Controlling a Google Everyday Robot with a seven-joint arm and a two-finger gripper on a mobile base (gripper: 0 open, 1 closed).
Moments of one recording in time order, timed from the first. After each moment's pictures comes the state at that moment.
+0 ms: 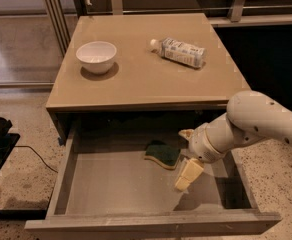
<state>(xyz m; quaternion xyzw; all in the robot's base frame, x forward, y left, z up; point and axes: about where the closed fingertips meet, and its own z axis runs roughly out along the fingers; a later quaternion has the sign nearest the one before) 0.471 -0.097 0.678 -0.59 0.75 0.20 0.22</state>
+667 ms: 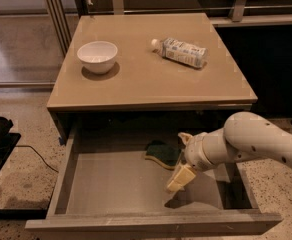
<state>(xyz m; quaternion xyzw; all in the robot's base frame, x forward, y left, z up) 0.486 -0.089 0.649 -0.55 0.76 0.18 0.29</state>
